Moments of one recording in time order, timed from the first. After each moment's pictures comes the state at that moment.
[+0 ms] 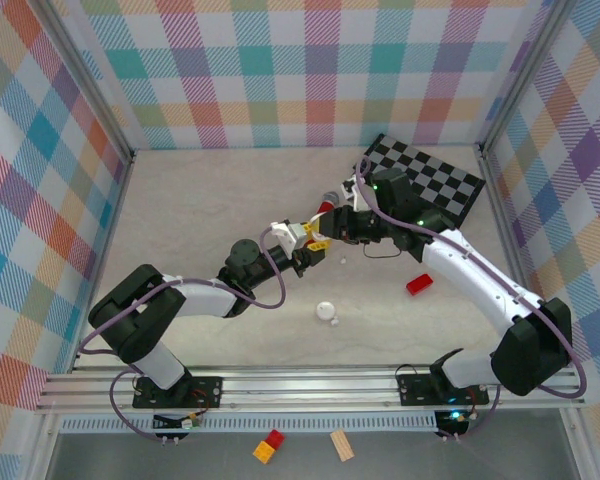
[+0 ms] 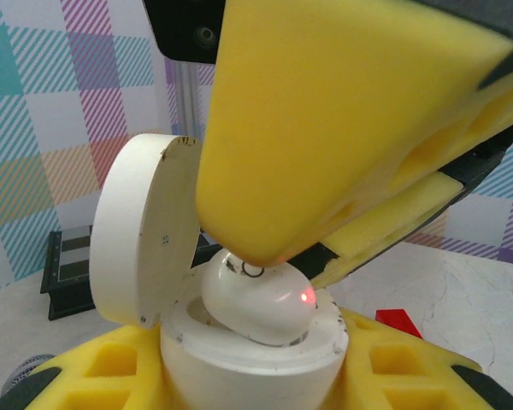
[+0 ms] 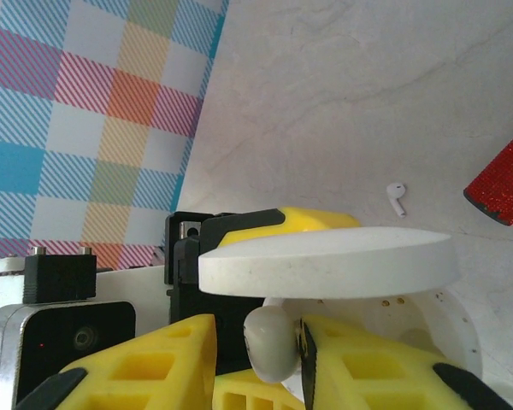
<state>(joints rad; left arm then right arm) -0.73 1.61 0.59 1.14 0.33 0.00 0.53 1.36 1.17 -0.45 -0.63 0.66</state>
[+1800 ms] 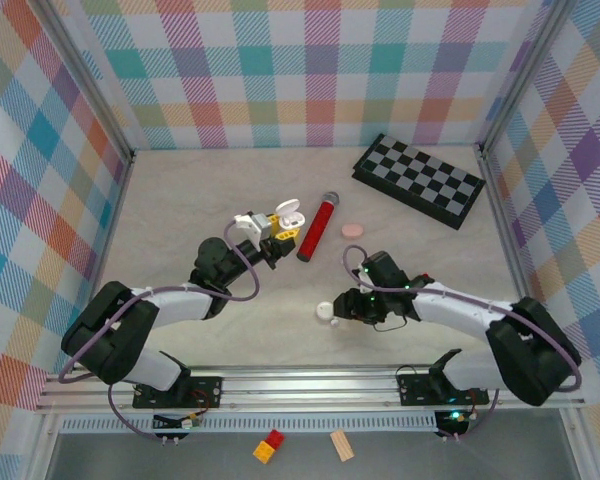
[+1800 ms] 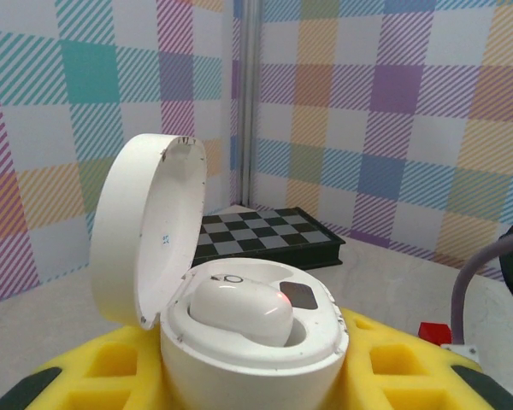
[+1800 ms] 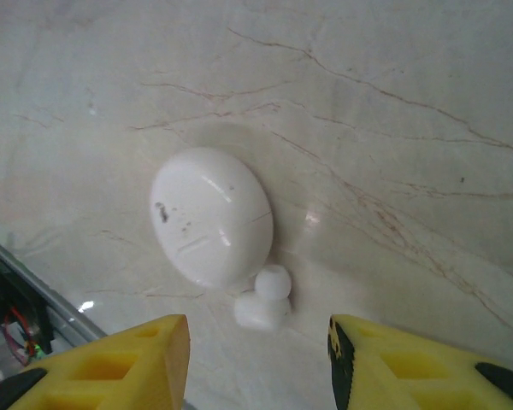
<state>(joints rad) -0.53 1.45 0.47 1.13 0.40 -0.09 0.66 1.32 0.52 -0.26 -0.46 0.75</state>
